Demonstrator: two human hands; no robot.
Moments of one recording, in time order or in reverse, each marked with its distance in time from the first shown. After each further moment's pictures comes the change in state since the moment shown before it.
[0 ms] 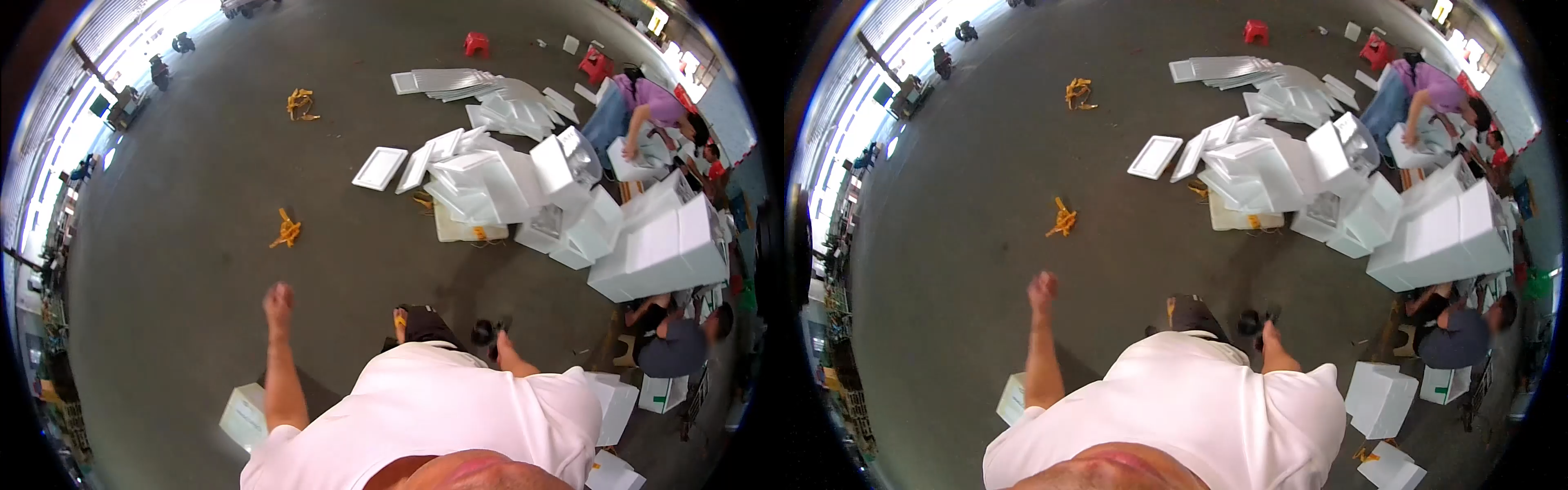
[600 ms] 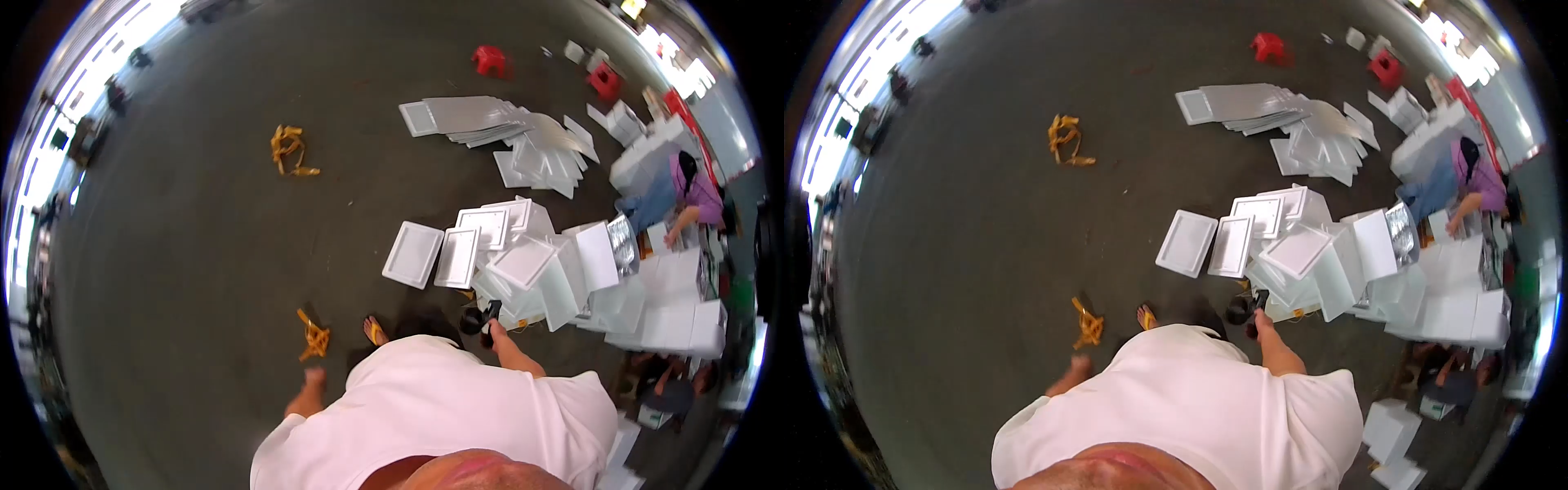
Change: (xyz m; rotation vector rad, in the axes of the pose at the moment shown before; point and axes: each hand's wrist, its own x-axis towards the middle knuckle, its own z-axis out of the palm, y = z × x) left_hand 0.649 -0.177 -0.023 0.500 -0.154 -0.749; right_hand 0.019 -0.487 0.578 0.005 -0.074 0.109
